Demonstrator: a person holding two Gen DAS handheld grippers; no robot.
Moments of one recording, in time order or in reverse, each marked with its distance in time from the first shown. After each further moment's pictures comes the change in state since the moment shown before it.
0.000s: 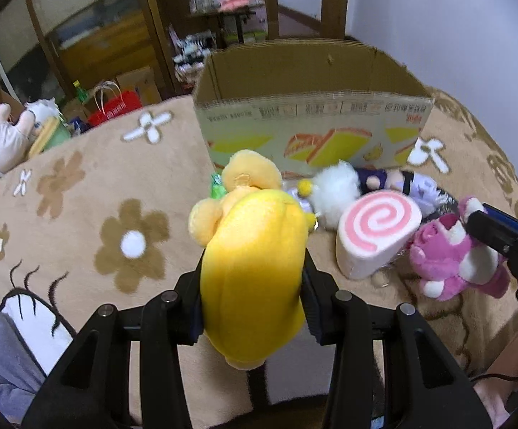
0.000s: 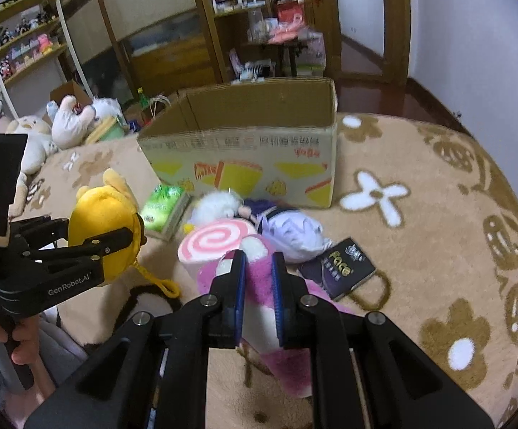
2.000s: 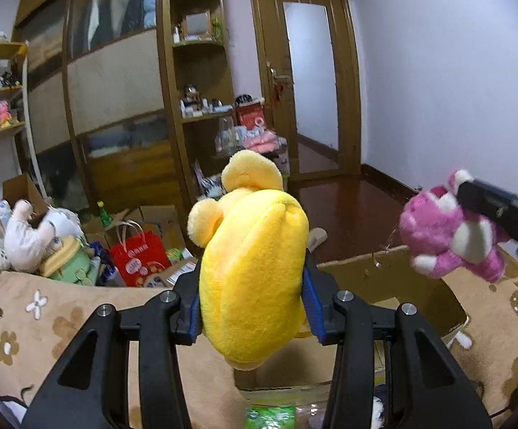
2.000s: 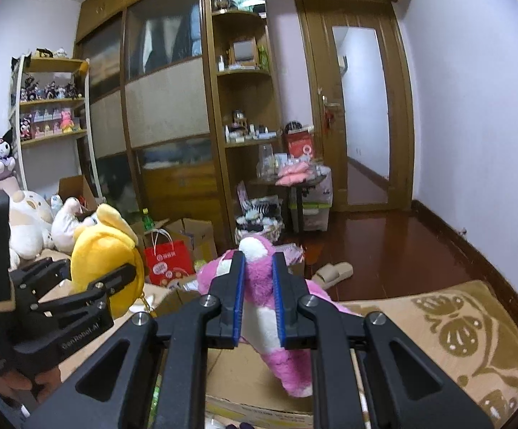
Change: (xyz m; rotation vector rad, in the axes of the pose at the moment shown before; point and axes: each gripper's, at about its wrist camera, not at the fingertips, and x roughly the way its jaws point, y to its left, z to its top) left arm -0.011 0.023 0.135 -0.015 -0.543 0.067; right arm 0.001 0.007 0.153 -0.075 -0.502 0.009
